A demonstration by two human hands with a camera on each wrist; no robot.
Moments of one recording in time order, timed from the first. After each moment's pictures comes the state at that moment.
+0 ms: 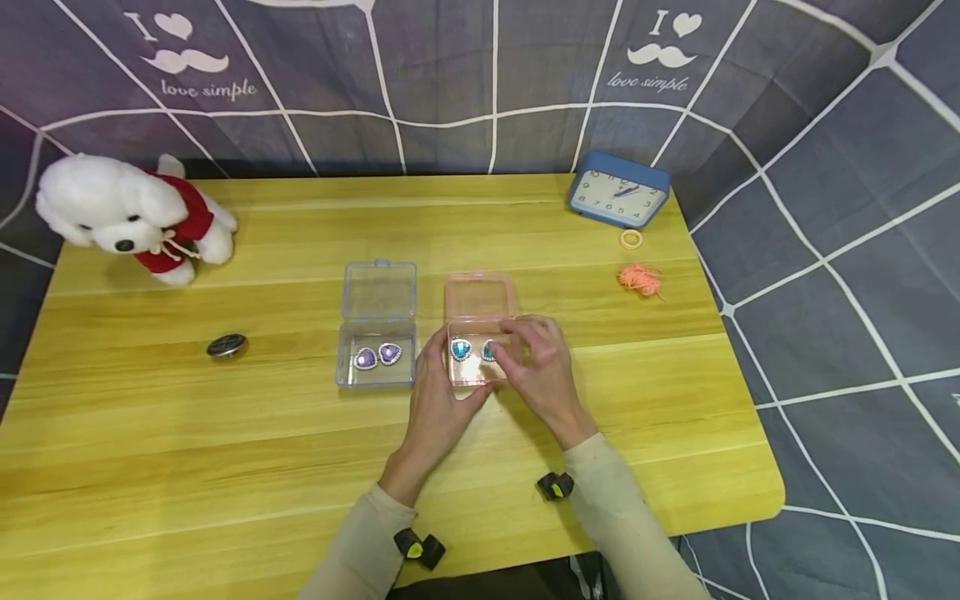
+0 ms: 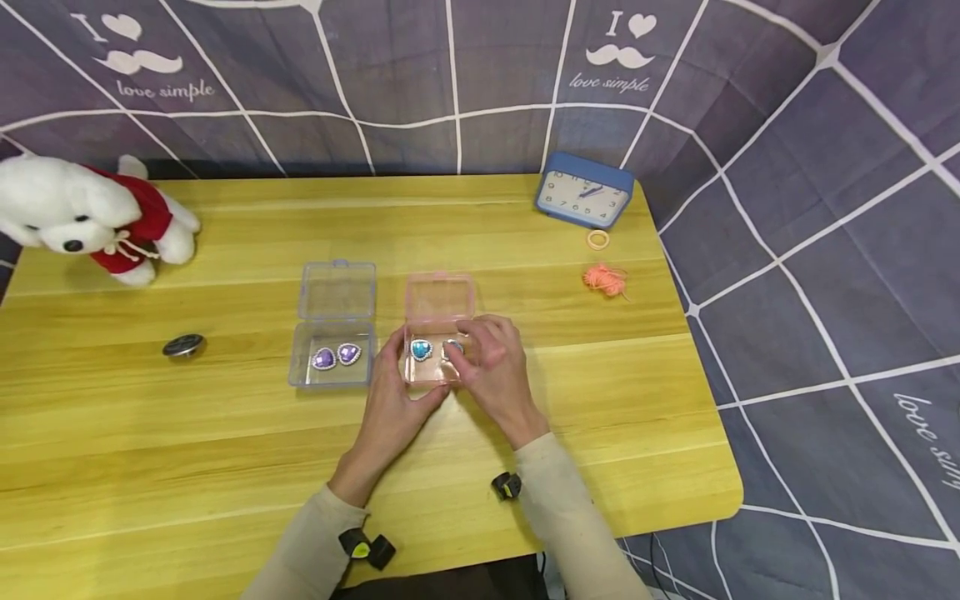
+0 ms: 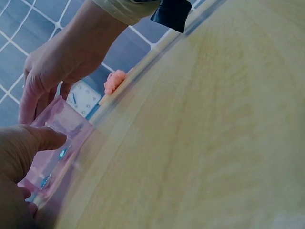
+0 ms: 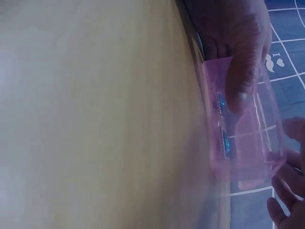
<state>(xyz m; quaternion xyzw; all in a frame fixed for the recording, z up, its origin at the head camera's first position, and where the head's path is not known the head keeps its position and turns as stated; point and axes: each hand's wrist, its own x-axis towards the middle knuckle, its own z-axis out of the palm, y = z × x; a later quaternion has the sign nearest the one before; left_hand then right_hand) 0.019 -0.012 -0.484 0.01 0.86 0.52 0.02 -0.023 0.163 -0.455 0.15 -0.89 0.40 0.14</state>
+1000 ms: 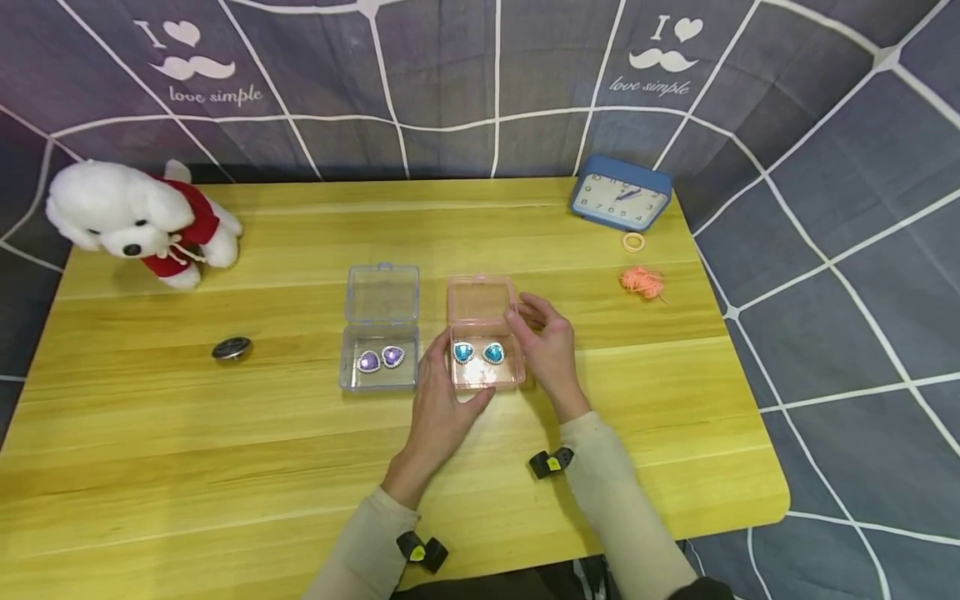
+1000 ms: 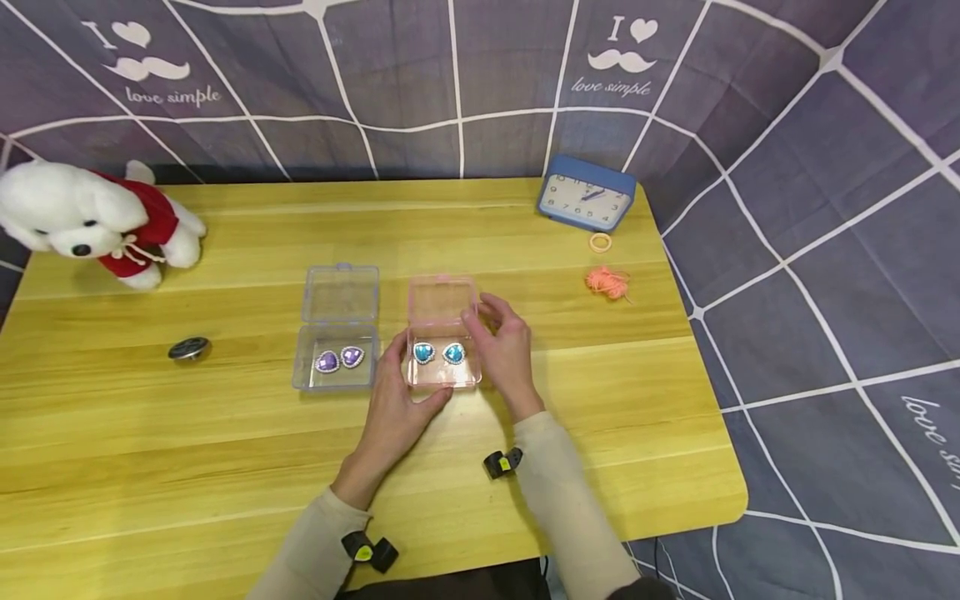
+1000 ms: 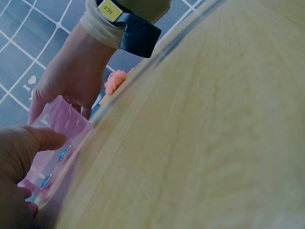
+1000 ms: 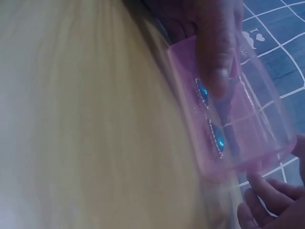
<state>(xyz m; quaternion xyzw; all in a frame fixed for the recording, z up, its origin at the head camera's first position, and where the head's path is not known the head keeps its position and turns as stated) 0.020 -0.012 -0.484 0.01 0.86 0.51 0.02 -0.055 0.165 -0.463 -0.07 -0.81 0.59 0.01</state>
